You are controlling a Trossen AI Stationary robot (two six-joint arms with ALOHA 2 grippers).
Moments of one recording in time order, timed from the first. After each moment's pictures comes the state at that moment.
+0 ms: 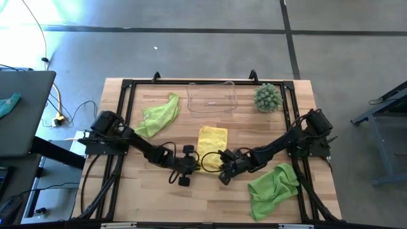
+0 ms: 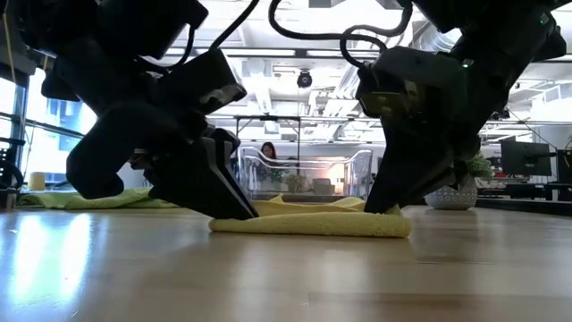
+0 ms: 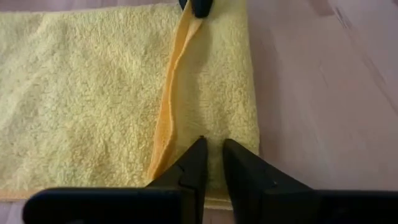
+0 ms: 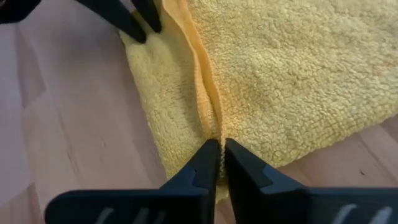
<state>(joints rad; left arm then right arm) -0.27 1.89 0.75 0.37 -0.28 -0.12 0.42 1.80 0.88 -0.03 0.28 0.95</state>
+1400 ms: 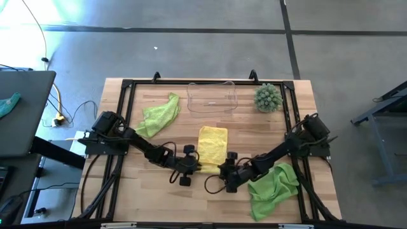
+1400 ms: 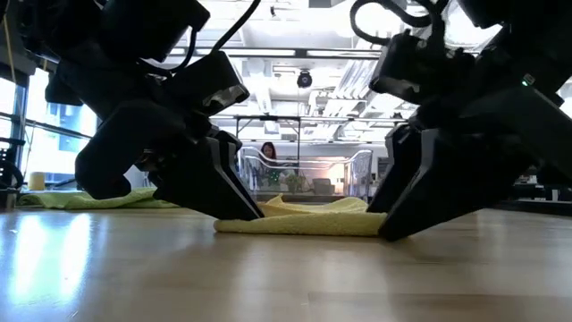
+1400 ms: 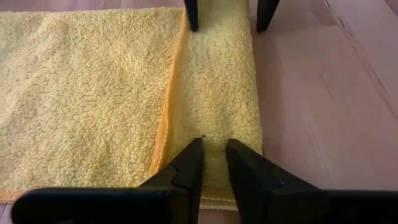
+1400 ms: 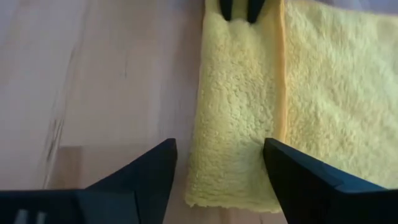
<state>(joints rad) -0.27 1.90 0.75 0.42 -0.27 -0.13 0.52 1.88 0.89 0.03 0.41 0.39</state>
